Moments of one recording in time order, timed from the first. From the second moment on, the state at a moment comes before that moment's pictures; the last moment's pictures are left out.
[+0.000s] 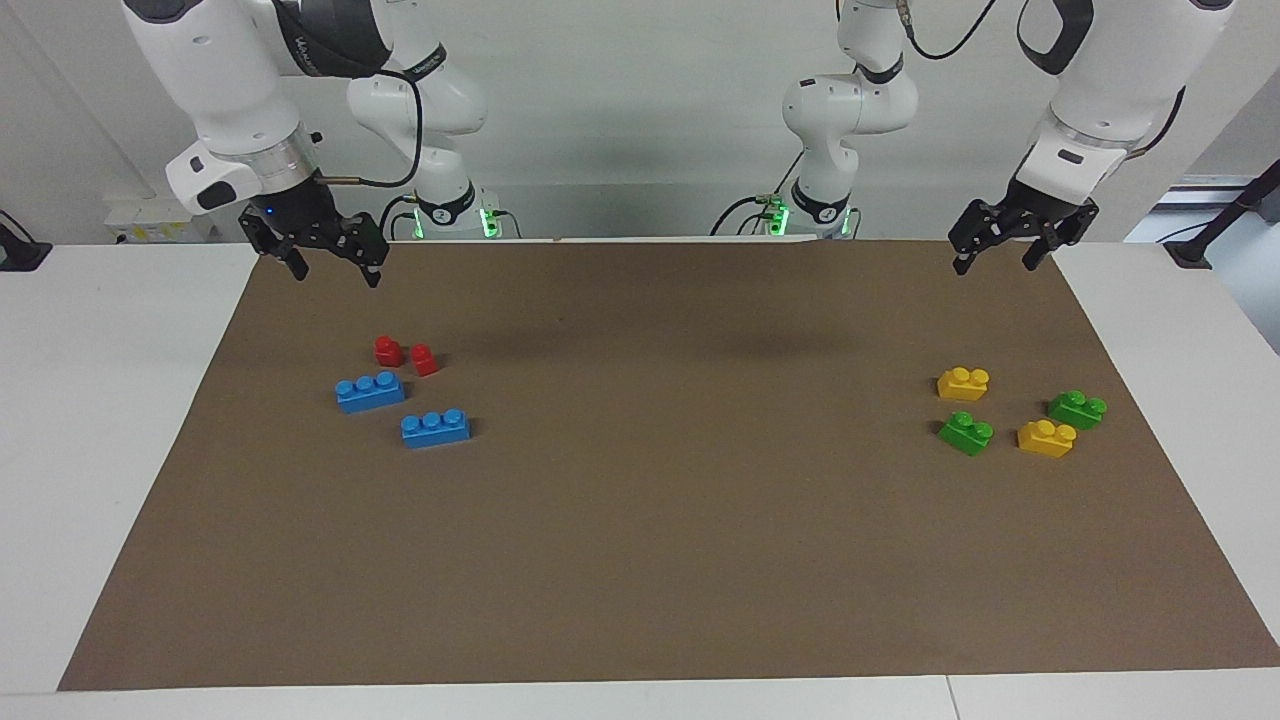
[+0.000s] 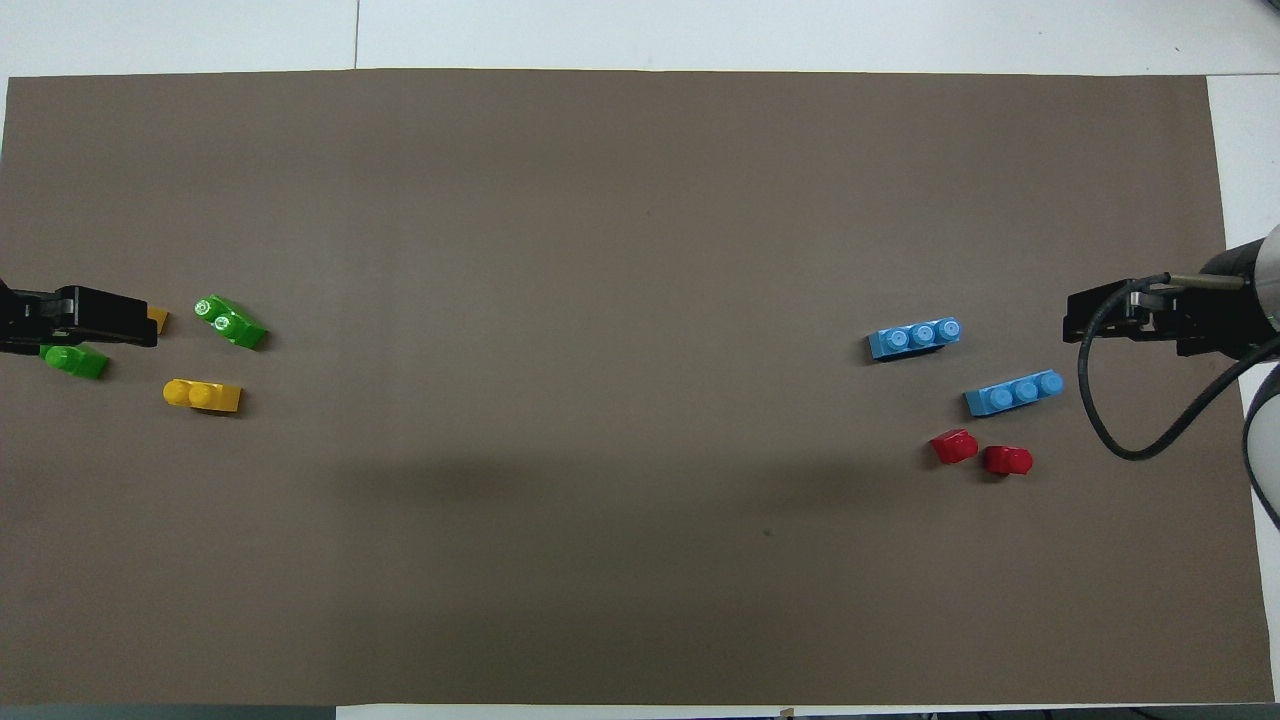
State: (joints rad) left arm -0.02 -0.09 -0.02 -1.70 0.00 1.63 -0.03; right arm -0.10 -0.09 0.12 -1.75 0.02 1.65 0.15
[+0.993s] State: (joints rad) left arm -0.02 -0.09 -0.02 -1.70 0.00 1.63 -0.03; right arm -0.02 -0.08 0.00 -1.72 0.01 1.61 0.13
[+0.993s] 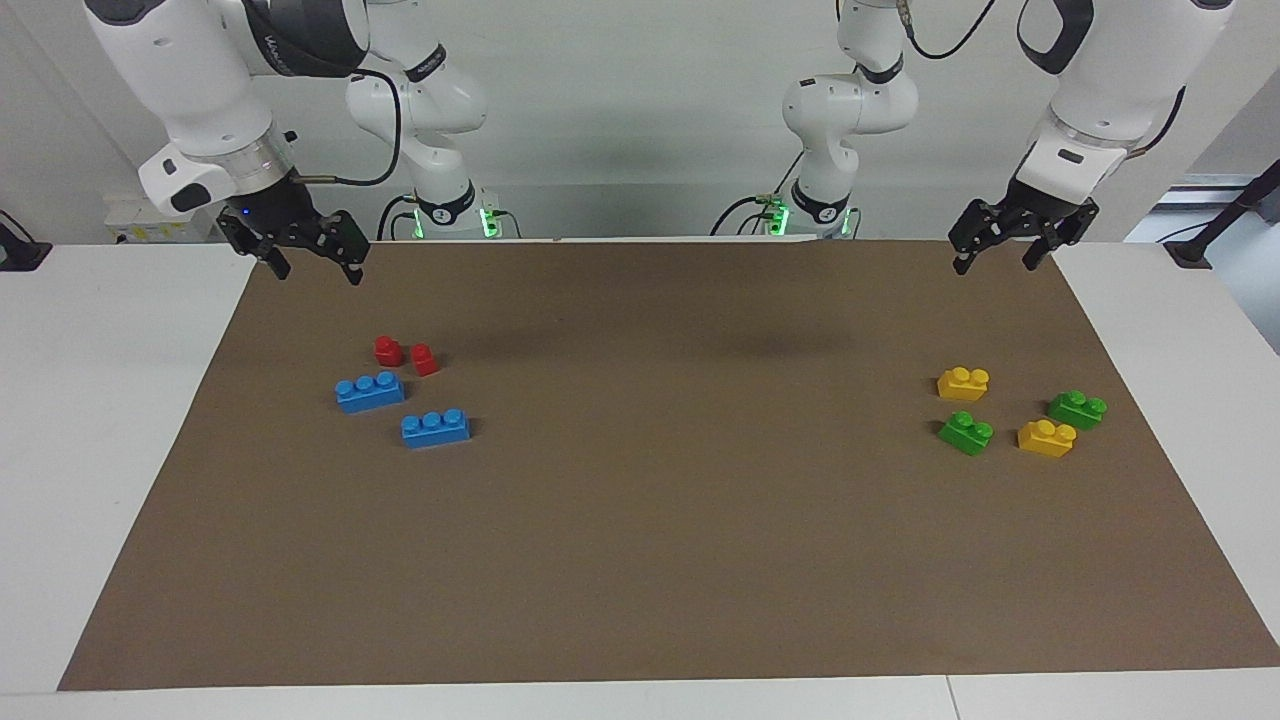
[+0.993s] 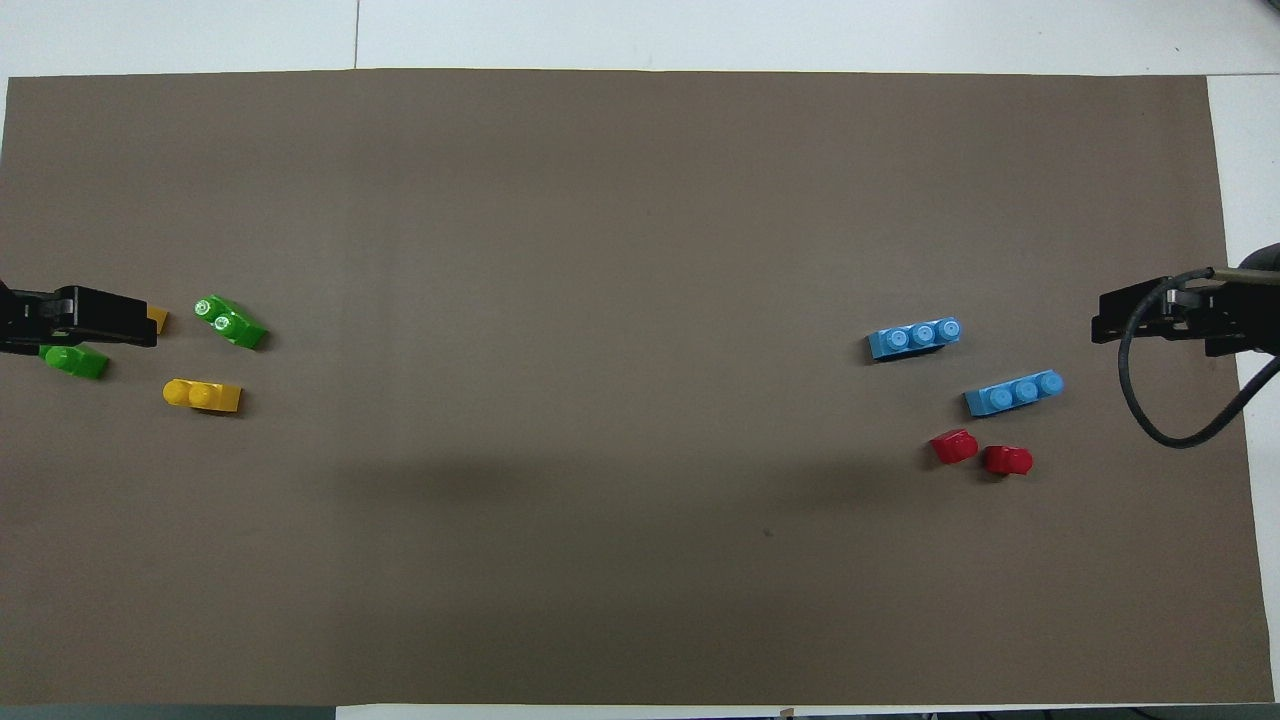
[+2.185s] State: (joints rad) left arm -0.02 -0.09 -0.02 -1.70 0.00 1.63 -0.03; right arm -0.02 -0.07 -0.01 -1.70 -0.02 1.61 0.12
